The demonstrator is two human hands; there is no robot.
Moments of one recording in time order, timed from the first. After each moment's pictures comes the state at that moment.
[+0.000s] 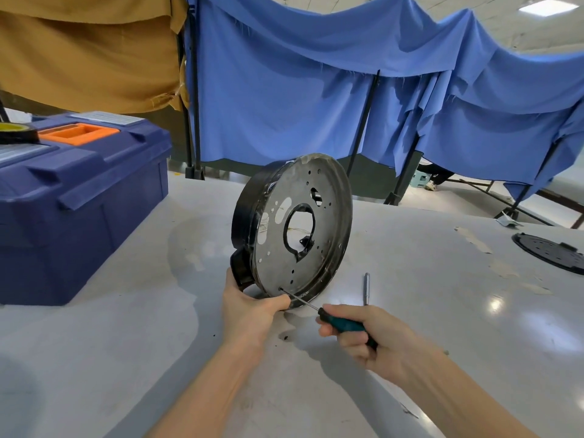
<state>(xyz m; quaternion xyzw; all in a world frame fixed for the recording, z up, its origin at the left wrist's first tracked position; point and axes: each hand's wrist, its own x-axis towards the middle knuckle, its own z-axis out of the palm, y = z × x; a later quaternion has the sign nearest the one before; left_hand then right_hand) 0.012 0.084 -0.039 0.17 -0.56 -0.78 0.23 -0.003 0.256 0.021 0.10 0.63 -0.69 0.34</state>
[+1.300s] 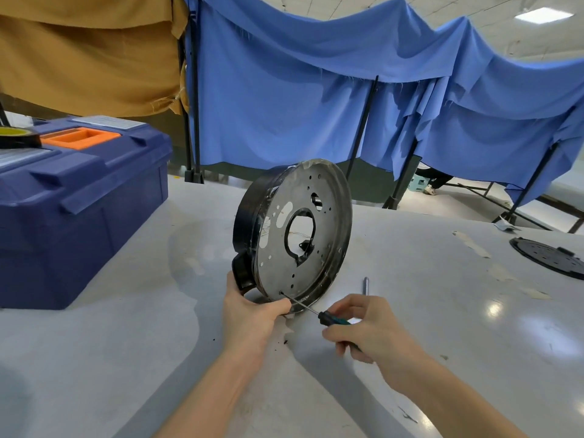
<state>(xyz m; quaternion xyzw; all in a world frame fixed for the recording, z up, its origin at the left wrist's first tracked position) 0.015 0.085 -0.036 0.16 -0.57 -0.77 0.24 0.005 0.254 0.024 -0.02 0.81 -0.57 0.16</state>
